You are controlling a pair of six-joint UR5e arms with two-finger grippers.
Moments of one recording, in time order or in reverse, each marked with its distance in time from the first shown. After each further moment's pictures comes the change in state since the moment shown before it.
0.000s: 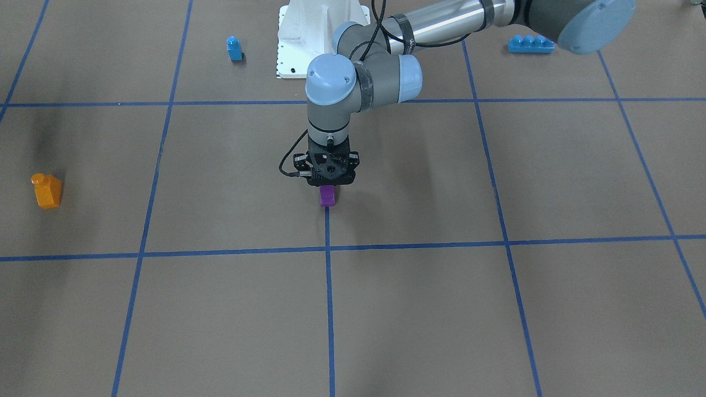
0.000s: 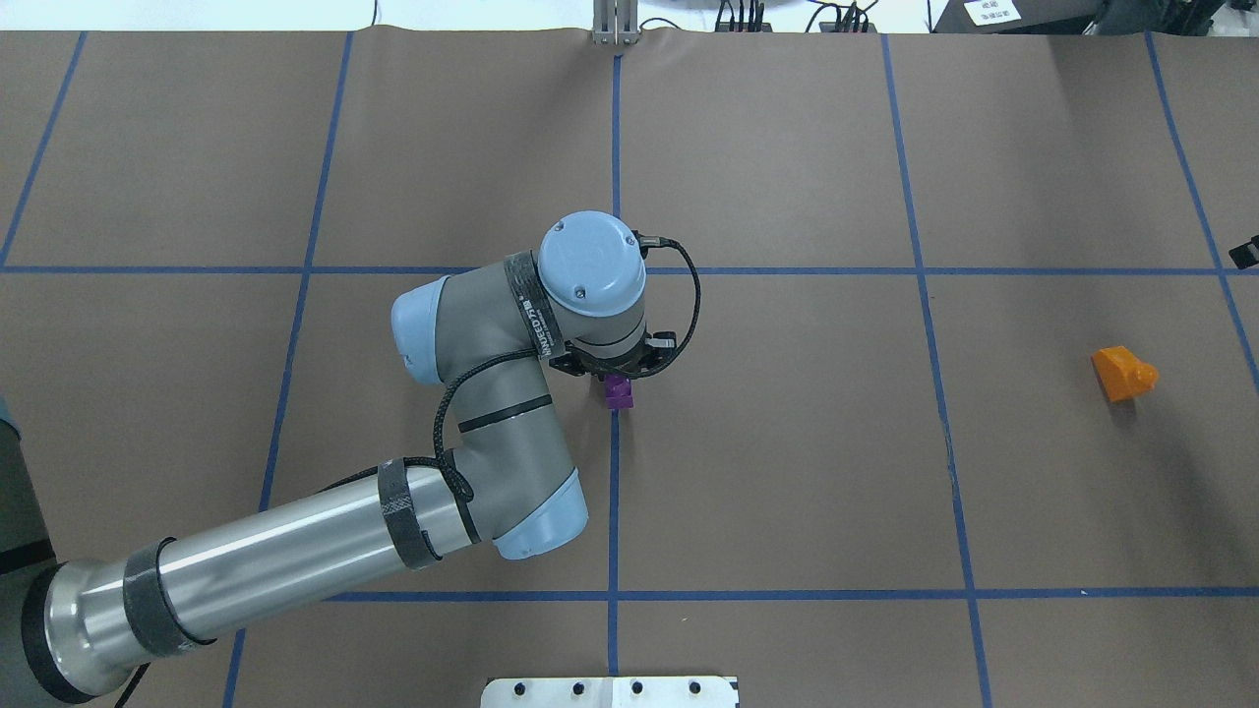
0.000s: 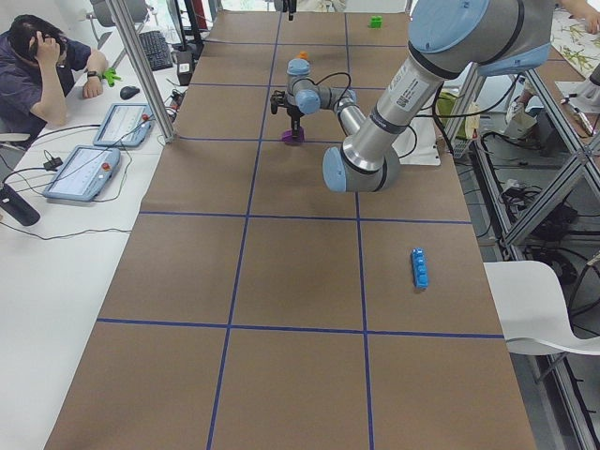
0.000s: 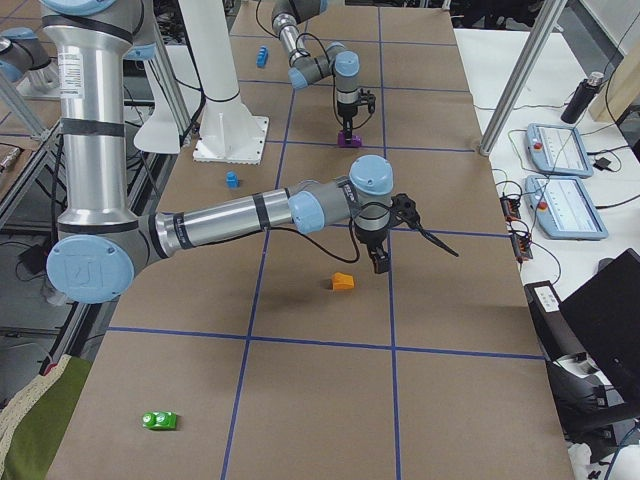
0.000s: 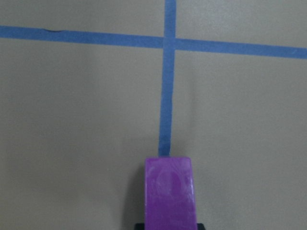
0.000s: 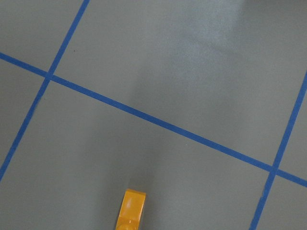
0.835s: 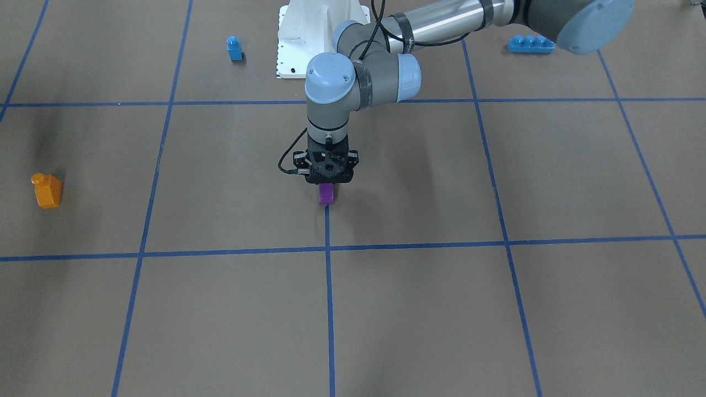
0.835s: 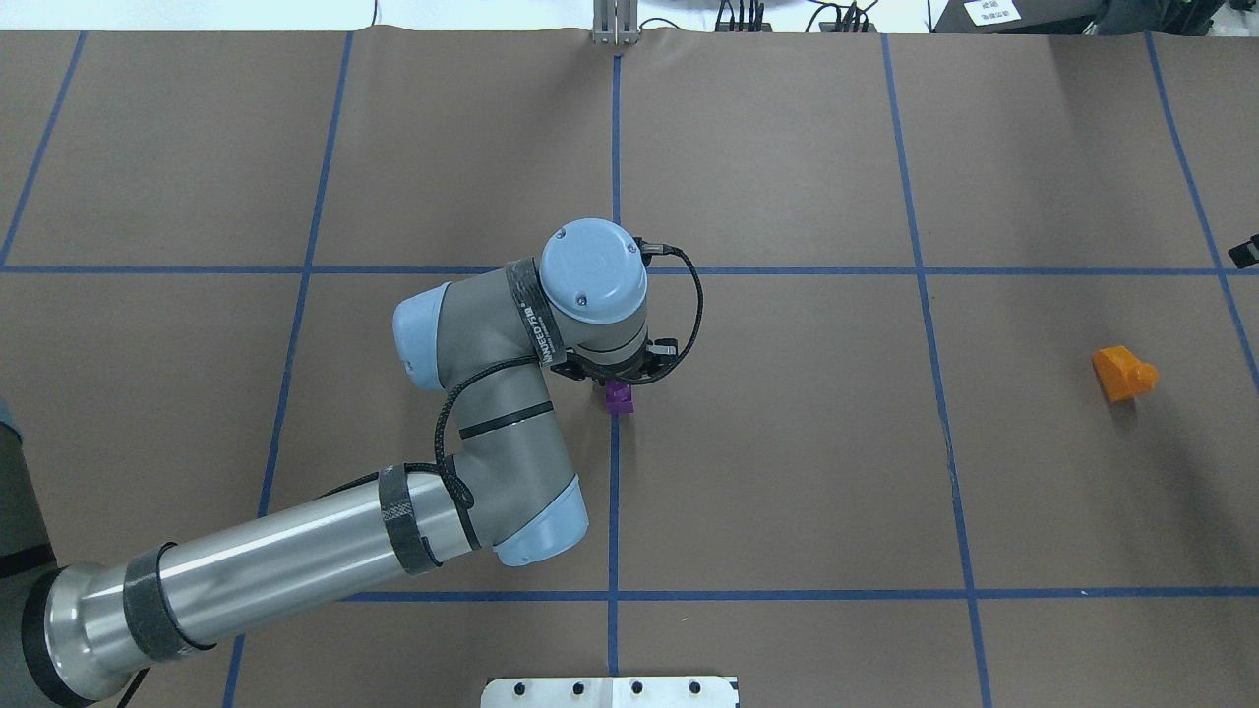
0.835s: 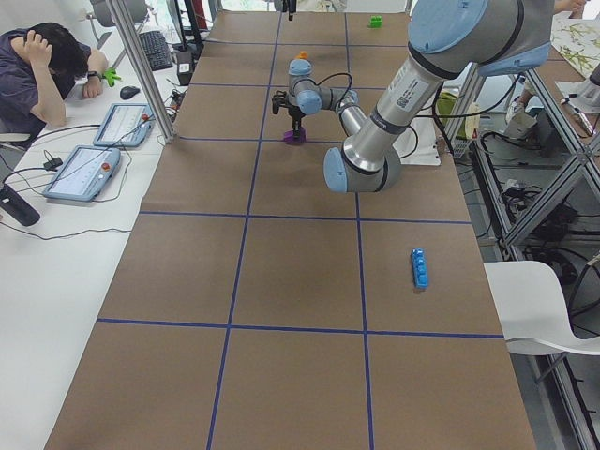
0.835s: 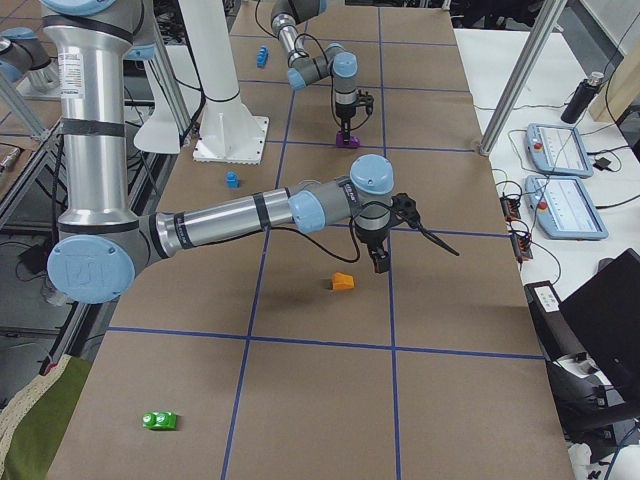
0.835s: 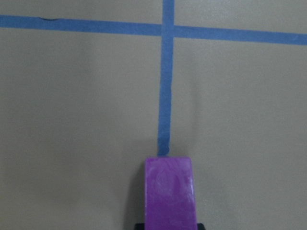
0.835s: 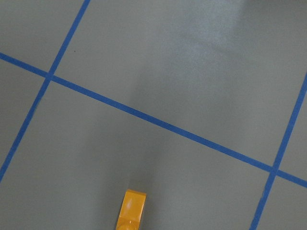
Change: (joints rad) left arm 0.007 0.002 -0.002 0.000 0.003 0.027; right arm 0.000 0.001 0.000 0.000 0.000 0.000
